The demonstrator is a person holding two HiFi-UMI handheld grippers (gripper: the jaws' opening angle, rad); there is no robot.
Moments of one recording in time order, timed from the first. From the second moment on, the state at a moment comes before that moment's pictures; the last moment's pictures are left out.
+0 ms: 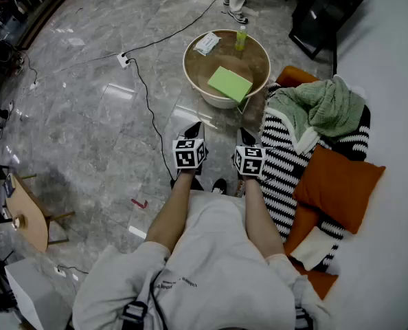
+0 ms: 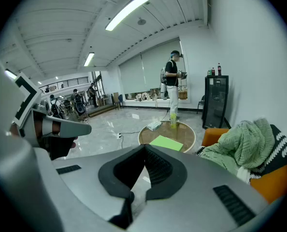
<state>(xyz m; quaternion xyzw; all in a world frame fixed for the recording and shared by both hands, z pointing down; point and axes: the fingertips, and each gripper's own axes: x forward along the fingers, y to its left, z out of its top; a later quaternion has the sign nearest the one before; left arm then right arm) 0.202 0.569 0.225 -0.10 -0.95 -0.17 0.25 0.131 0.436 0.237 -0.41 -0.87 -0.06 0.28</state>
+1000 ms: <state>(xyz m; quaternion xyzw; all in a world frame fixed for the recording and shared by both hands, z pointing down) 0.182 0.628 0.277 -0.11 -0.92 -0.20 0.31 0.117 0.466 0.294 -0.37 -0.86 -0.04 0.35</state>
